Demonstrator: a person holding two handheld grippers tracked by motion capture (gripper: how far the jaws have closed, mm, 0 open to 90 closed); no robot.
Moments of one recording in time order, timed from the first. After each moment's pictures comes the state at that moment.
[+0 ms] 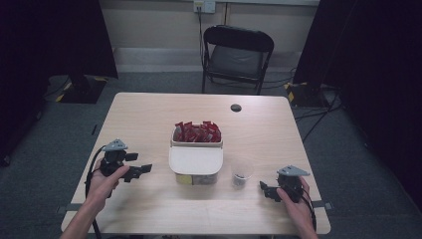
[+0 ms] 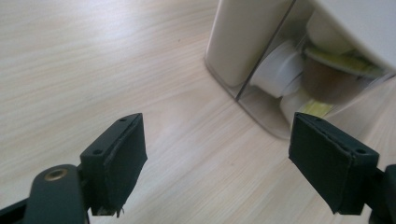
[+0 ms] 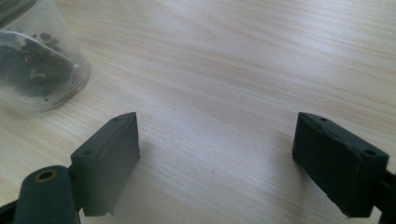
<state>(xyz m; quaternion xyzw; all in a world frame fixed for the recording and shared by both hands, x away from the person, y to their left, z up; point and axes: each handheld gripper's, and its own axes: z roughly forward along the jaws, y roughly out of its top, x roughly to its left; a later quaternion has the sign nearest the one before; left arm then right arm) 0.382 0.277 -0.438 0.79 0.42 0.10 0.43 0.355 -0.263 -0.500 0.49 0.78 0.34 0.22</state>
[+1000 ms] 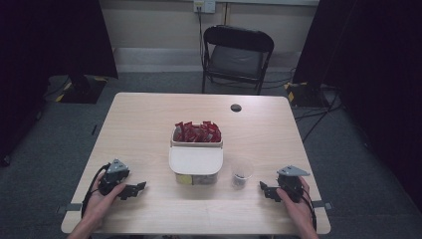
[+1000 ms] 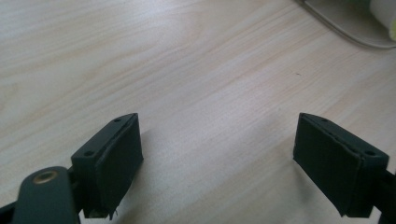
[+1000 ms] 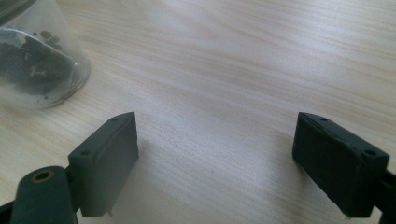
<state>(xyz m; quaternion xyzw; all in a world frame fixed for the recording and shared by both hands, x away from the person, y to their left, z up) 0.354 0.284 -0.497 0.81 0.44 0.17 0.35 0.355 -0.264 -0.500 0.48 0.78 0.34 0.22</state>
